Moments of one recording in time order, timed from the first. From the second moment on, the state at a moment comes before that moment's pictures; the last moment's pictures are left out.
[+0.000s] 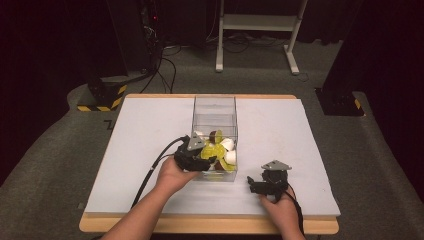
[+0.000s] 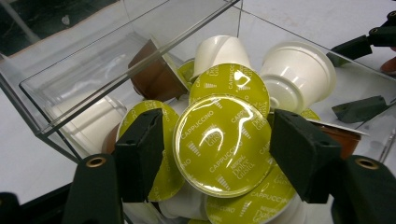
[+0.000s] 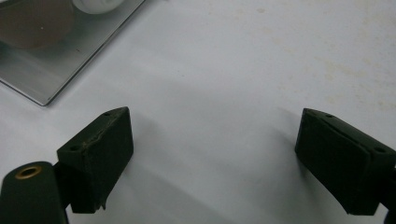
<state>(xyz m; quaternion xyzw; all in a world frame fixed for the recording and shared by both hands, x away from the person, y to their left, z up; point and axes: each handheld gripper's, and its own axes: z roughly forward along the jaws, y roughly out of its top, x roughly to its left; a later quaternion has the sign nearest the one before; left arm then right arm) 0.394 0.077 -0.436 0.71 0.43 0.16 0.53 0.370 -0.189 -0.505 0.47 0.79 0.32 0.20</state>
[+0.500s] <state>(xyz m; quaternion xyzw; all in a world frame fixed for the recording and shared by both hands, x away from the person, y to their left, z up) 0.395 0.070 -0.436 0.72 0.43 0.16 0.52 0.370 -0.189 -0.505 0.47 0.79 0.32 0.20</state>
